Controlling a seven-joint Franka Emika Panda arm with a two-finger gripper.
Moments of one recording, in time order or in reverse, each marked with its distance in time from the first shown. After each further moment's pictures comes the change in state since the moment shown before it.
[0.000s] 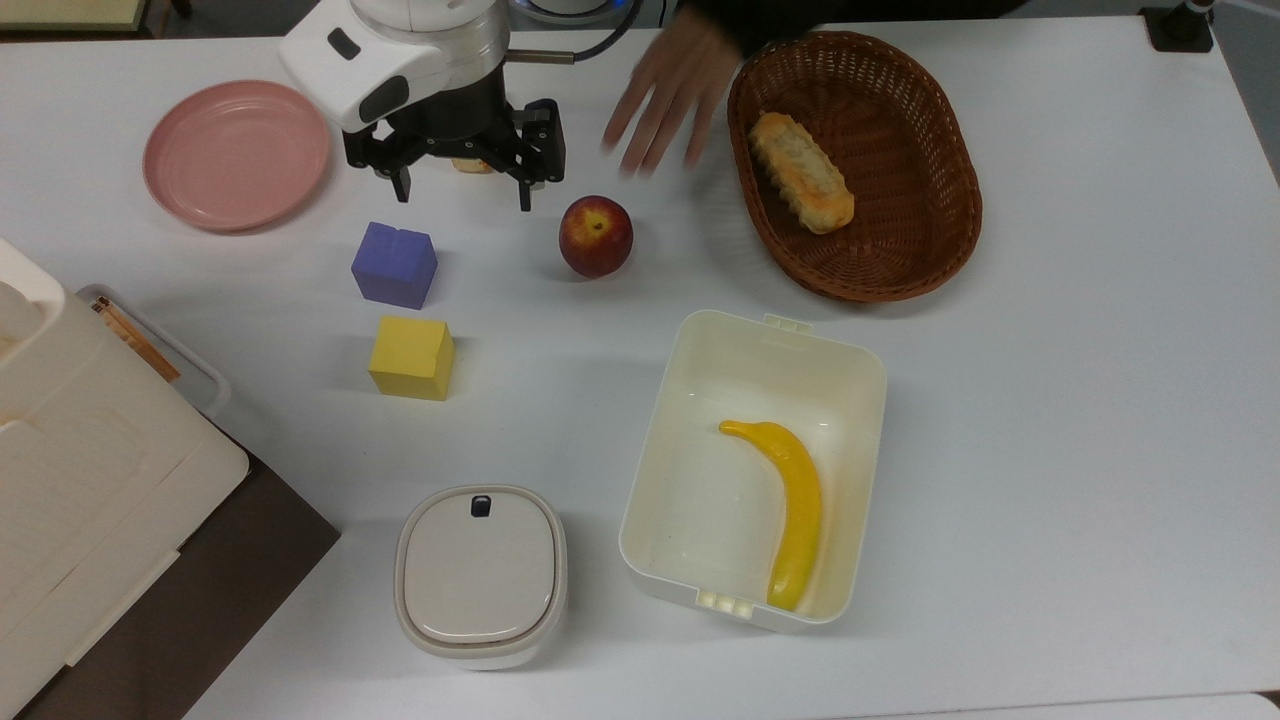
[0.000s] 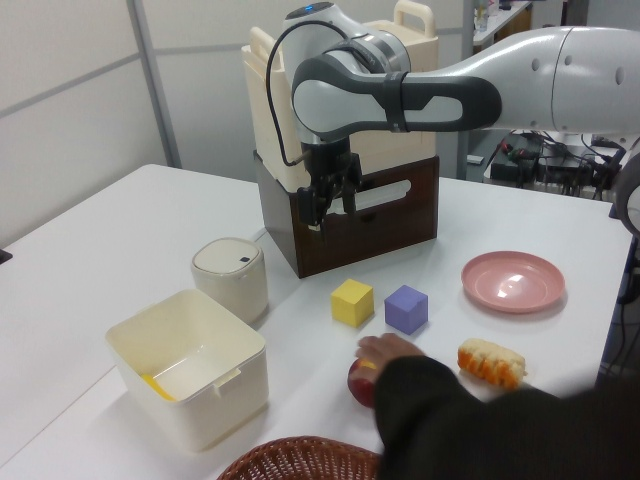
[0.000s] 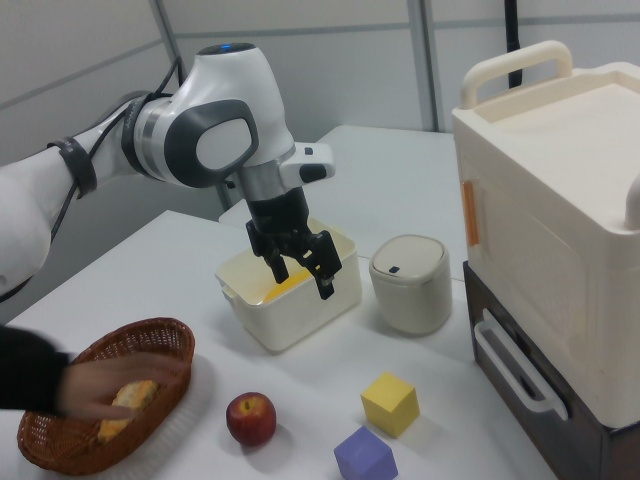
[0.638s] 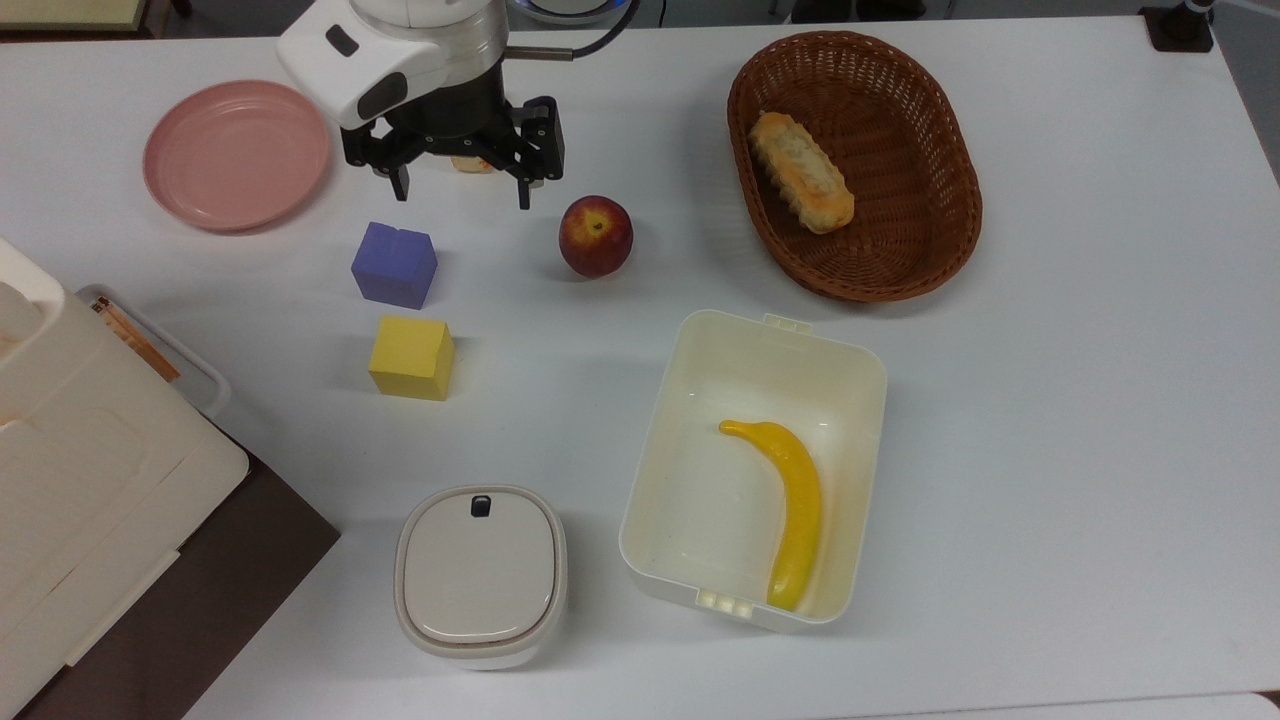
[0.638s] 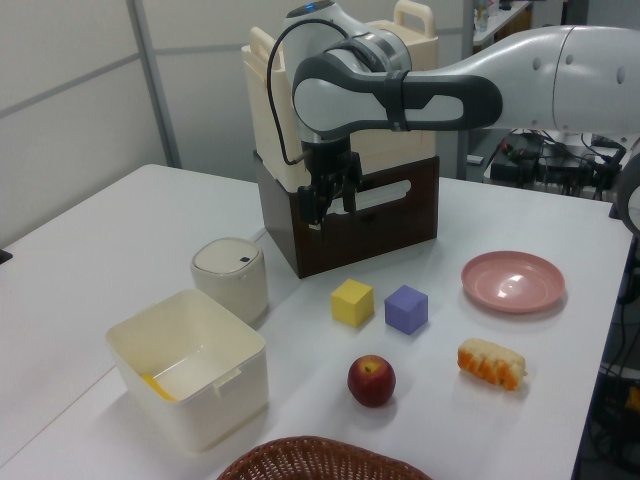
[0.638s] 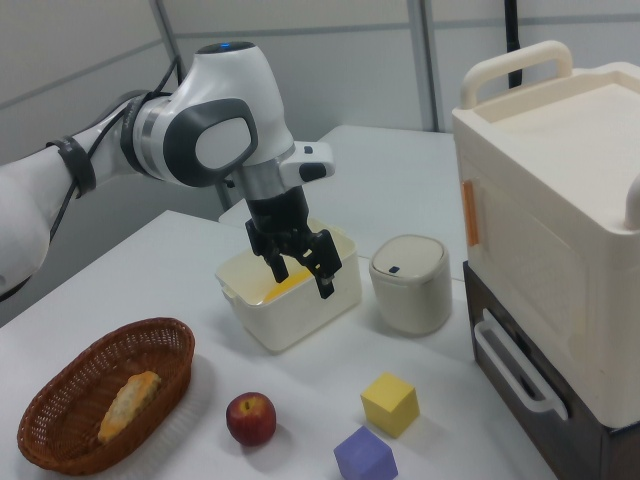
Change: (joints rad) arm -0.001 -0.003 0.000 0.000 0.000 0.000 -0.005
